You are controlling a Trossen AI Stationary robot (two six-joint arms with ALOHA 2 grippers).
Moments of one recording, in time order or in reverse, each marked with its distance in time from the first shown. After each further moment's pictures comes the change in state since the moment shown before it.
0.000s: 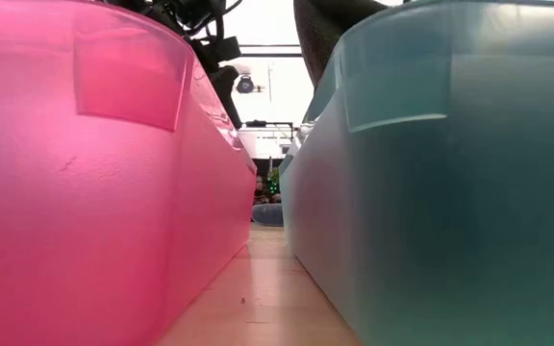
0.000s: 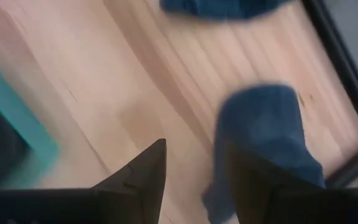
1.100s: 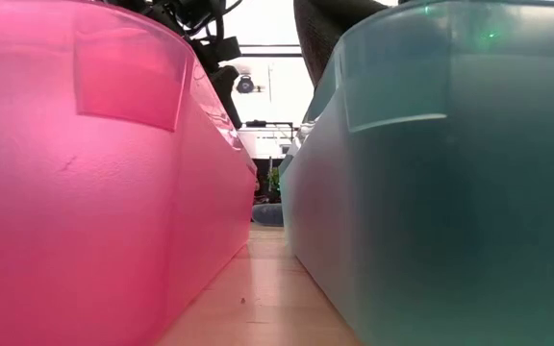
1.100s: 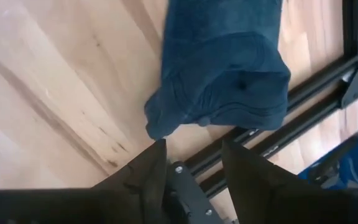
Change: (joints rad) left arm 0.000 0.000 0.000 0.000 0.000 0.000; right arm -0.133 -0.001 -0.120 -0.260 -0.059 -0.110
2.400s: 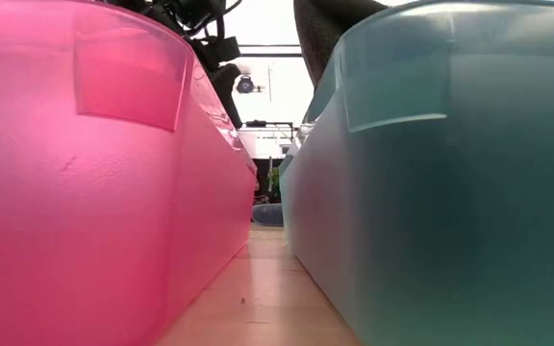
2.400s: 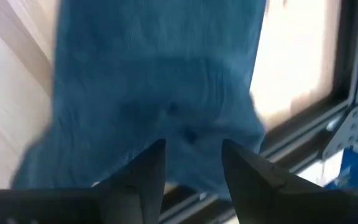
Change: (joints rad) left arm 0.000 0.000 0.000 -0.001 0.003 -0.052; right arm -0.434 0.023 -0.293 0.474 0.104 -0.573
